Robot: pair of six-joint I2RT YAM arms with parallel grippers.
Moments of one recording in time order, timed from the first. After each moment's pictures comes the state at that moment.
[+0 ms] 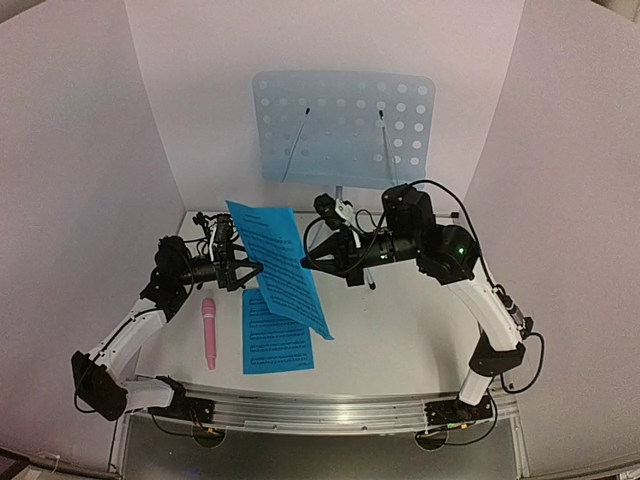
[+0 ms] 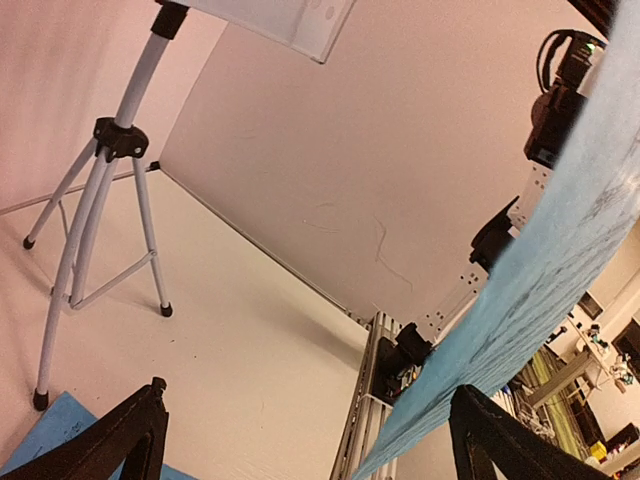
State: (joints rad) left arm -0.41 1.18 0.97 0.18 0.94 -0.53; right arm 0.97 1.80 2.44 -0.96 -0.60 0.09
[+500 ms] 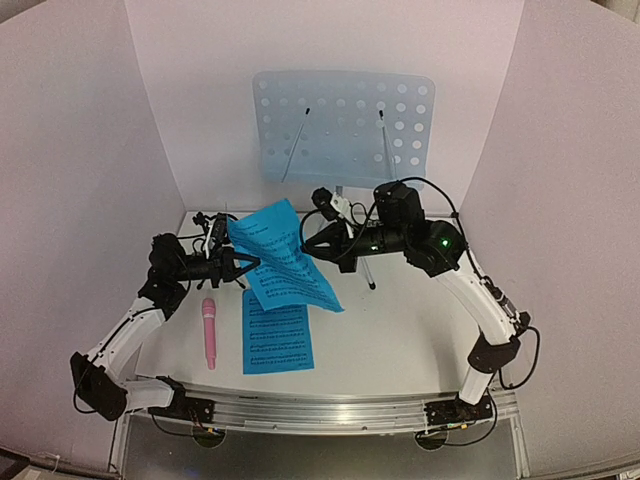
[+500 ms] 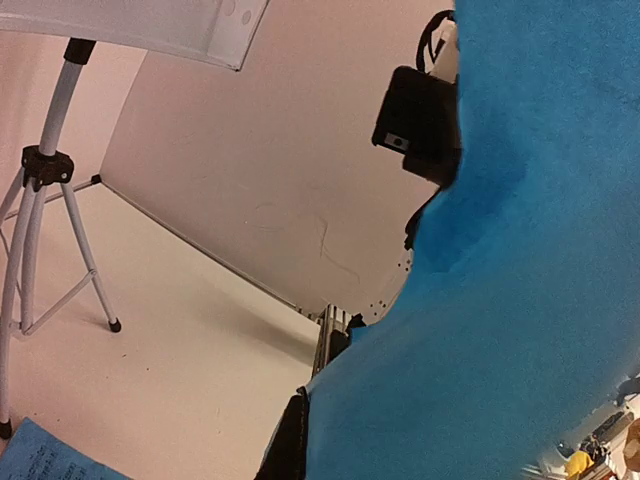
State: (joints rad) left arm -0.41 1.18 0.99 0.31 1.08 -0.62; right arm 0.90 1.81 2.35 -0.87 -0.57 0.02
